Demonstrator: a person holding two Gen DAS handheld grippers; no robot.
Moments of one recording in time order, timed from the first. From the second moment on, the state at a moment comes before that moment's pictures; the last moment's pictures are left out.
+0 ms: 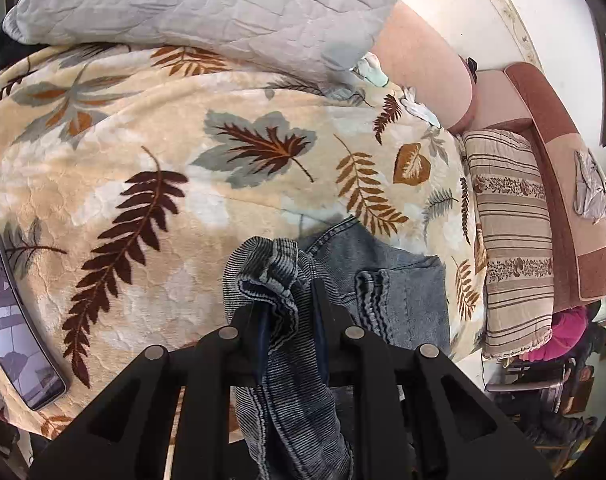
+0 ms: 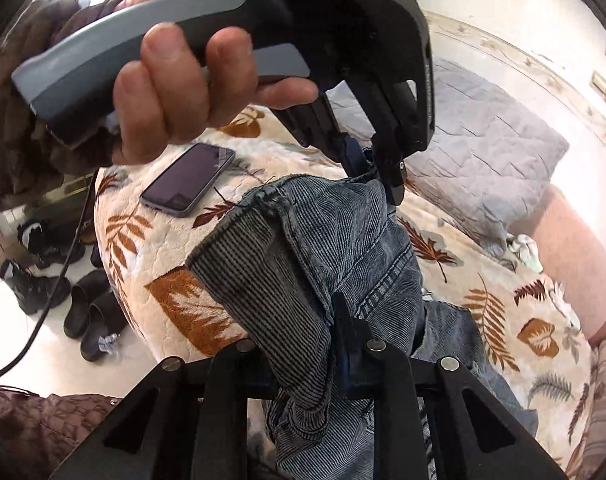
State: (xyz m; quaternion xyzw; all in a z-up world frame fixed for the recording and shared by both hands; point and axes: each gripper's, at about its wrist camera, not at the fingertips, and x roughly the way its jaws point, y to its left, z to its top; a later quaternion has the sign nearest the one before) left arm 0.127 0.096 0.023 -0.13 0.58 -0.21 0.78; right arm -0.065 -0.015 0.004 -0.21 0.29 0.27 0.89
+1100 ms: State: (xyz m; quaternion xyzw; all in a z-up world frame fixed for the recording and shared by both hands) left arm 0.142 -0.143 -0.042 -0.03 0.65 -0.27 0.71; right arm -0.027 -0.225 -0.050 0.11 0.44 0.20 0.87
